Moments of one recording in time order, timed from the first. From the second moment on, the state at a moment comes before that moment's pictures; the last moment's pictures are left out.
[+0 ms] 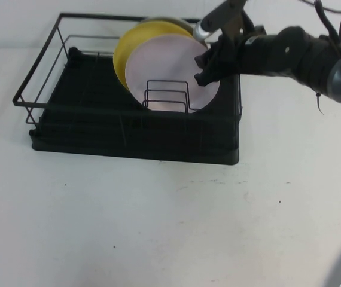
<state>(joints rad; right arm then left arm) 0.41 2.14 -1.82 0.59 0.26 -0.90 -0.08 -0.01 0.02 0.05 0.35 -0.06</state>
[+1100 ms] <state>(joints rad) 0.41 2.19 -1.82 0.63 0.21 -0.91 -0.08 -0.01 0.02 0.05 0.35 -0.06</state>
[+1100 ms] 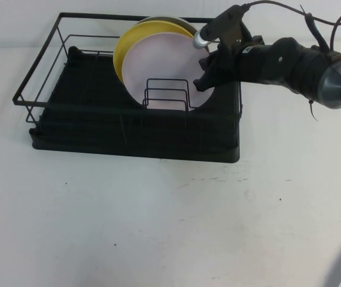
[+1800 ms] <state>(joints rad) 0.41 2.05 -1.82 0.55 0.29 -0.91 -0.08 -0.01 0.02 0.05 0.35 -0.06</state>
